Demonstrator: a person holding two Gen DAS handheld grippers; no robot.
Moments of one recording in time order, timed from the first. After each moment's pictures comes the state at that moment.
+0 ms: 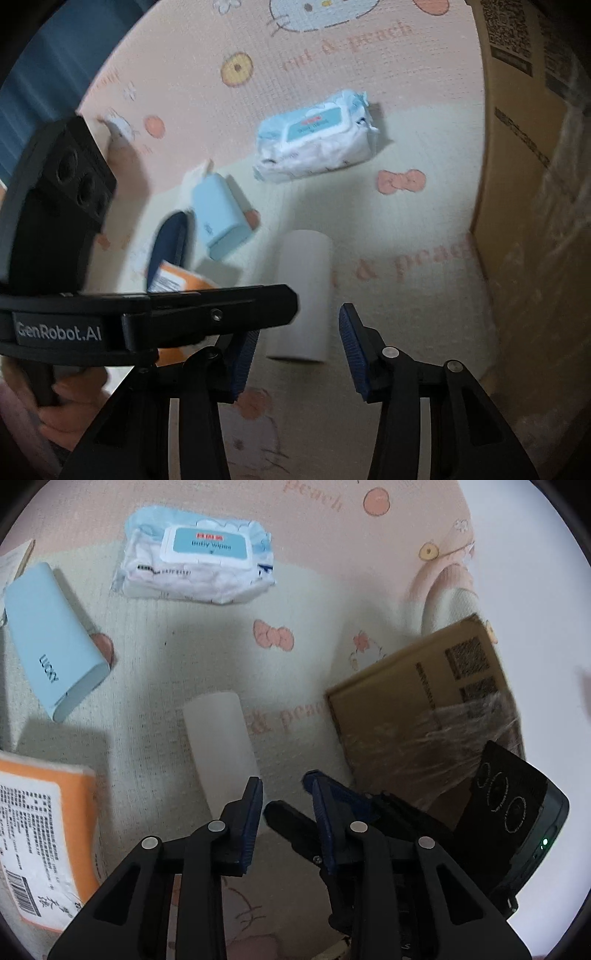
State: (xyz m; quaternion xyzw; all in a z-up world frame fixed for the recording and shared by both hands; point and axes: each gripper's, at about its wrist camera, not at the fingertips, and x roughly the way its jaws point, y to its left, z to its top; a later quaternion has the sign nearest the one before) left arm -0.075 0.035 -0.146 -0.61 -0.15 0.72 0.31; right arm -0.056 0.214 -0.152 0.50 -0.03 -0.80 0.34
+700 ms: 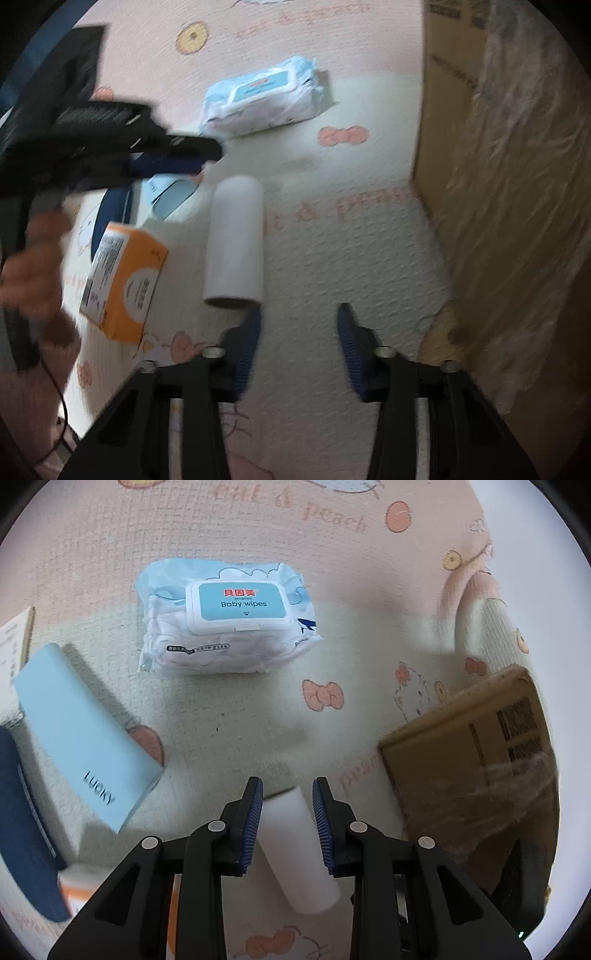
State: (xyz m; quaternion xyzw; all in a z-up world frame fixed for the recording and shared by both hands) left arm -0.146 0.022 -0.142 -0.59 -0.09 0.75 0.28; right arm -0.031 0.215 -0.172 0.54 0.03 -0.80 0.25
